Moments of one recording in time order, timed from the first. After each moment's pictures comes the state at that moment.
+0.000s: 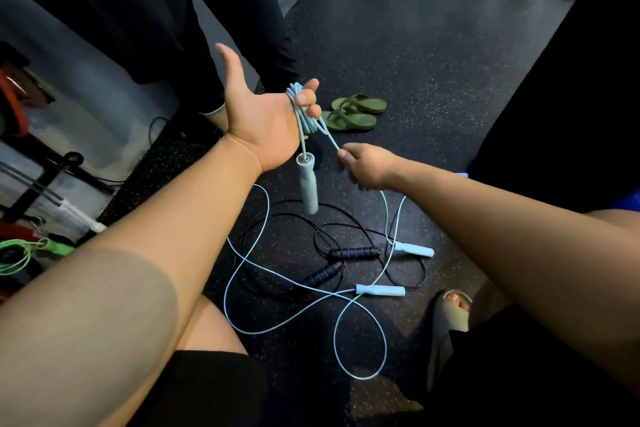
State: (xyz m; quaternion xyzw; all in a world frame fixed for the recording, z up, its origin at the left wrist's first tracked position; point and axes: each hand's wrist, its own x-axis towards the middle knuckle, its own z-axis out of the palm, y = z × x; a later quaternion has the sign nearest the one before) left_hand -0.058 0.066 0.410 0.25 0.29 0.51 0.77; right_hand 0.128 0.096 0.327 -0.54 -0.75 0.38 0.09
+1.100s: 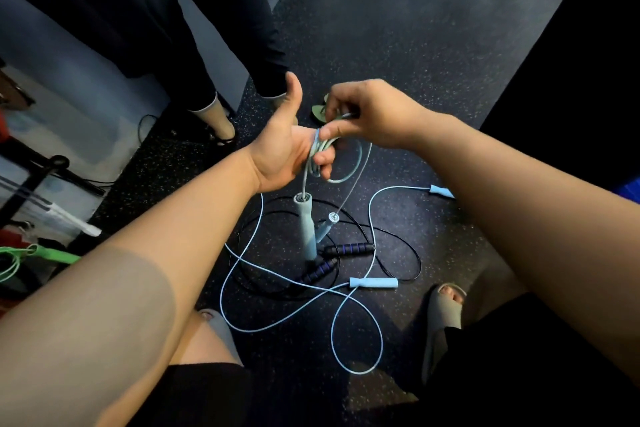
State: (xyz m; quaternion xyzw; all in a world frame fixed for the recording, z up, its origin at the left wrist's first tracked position) left_hand -0.030 0.058 0.393 0.49 0.40 0.26 0.73; right_hand 0.152 0.113 0.409 -0.36 -0.88 0.24 0.21
